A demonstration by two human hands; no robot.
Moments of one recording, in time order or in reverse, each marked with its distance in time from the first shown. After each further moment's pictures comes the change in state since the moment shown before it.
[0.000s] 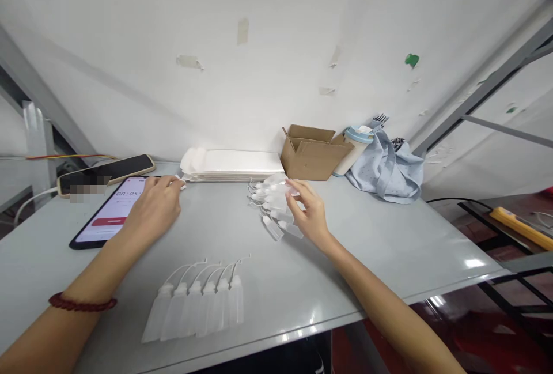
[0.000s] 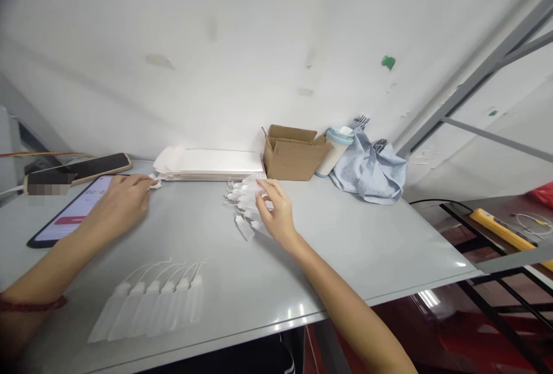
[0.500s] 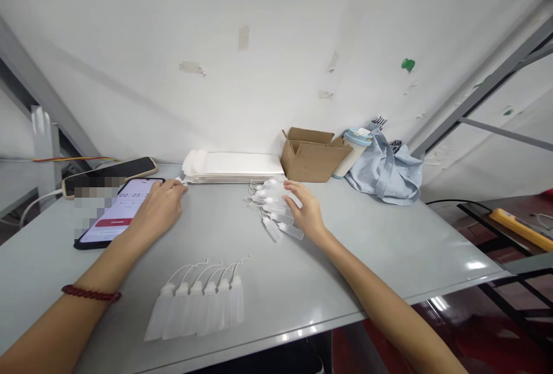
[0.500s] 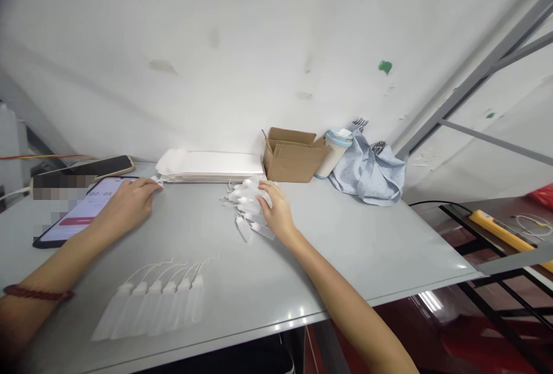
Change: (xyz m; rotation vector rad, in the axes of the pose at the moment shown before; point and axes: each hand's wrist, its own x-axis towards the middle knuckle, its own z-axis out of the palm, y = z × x) left_hand 0.007 -0.017 0.034 -0.001 -0.022 -0.078; right_hand 0.005 0.027 0.003 -0.139 -0.031 -0.093
